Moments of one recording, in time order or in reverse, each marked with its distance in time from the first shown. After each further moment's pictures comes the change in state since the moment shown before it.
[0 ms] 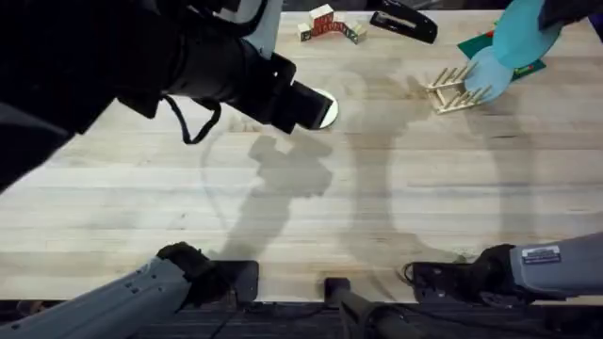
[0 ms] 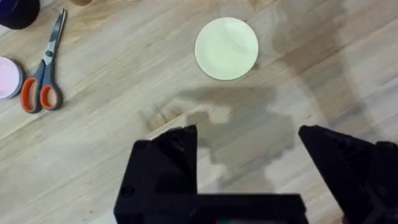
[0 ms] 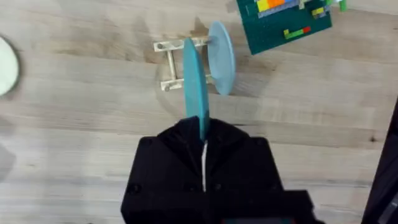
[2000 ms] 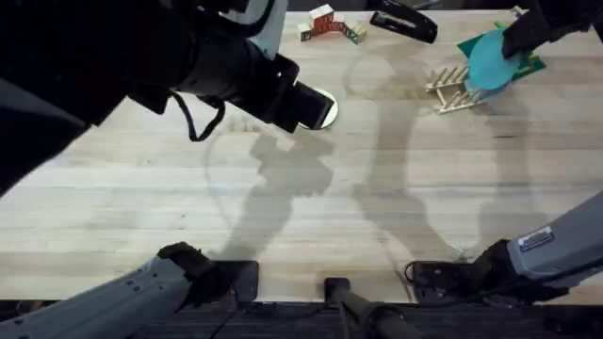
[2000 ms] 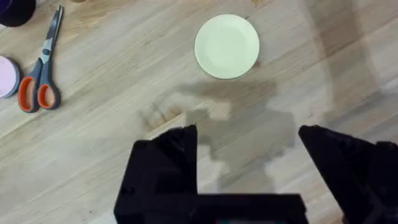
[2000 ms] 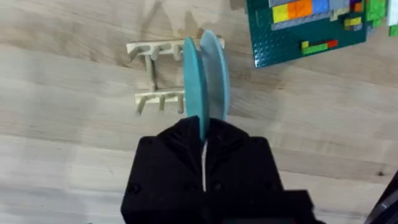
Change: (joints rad) left arm 0.000 0.023 0.000 0.003 0.000 0.000; right arm -0.050 0.265 0.000 0.089 -0.010 -0.144
